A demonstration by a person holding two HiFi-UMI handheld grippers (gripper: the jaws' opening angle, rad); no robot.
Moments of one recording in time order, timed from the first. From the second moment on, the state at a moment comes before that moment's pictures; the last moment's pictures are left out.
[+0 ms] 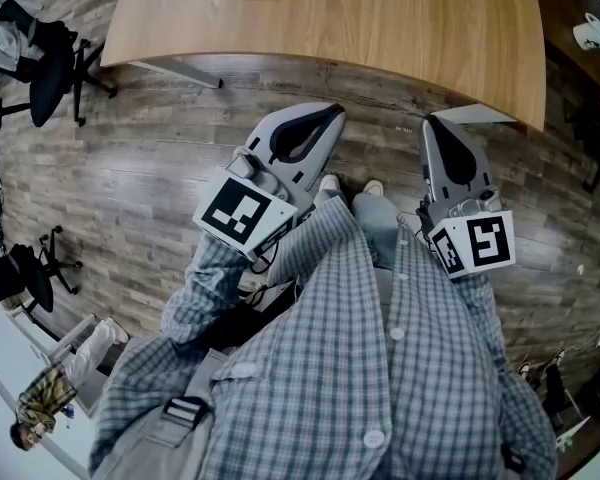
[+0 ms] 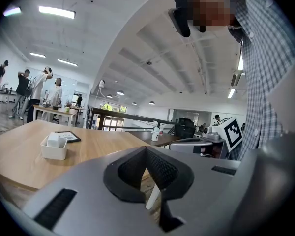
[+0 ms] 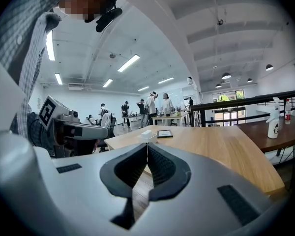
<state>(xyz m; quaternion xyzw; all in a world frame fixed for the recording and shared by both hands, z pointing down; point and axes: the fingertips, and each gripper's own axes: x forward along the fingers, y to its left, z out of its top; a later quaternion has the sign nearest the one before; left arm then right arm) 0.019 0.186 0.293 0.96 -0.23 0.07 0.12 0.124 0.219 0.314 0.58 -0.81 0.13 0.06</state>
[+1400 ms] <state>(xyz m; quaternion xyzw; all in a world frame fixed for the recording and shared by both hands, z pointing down) 0.004 0.149 0.300 0.96 -0.25 0.07 0.12 0.122 0.178 0.322 0.56 -0.81 0.12 0.08</state>
